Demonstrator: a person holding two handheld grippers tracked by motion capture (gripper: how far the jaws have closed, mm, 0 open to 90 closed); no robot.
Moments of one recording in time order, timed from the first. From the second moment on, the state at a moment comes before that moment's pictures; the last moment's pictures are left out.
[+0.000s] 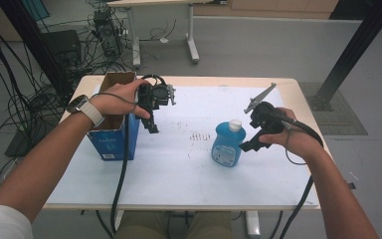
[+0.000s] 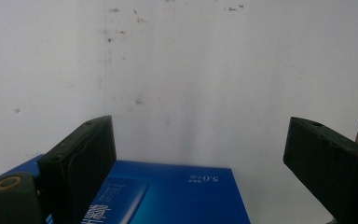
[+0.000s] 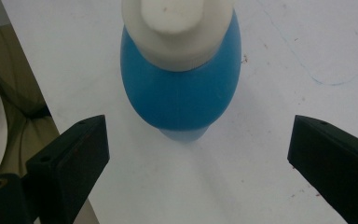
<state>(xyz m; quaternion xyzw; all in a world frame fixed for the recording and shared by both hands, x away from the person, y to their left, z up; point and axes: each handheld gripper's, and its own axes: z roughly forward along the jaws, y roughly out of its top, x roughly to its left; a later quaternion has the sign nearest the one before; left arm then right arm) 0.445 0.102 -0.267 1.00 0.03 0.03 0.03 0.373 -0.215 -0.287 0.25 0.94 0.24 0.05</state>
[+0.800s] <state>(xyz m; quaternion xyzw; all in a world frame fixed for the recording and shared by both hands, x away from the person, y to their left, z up) 0.446 0.101 -0.272 1.00 0.03 0.02 0.03 0.371 -0.211 -0.309 0.26 0.92 0.28 0.05</state>
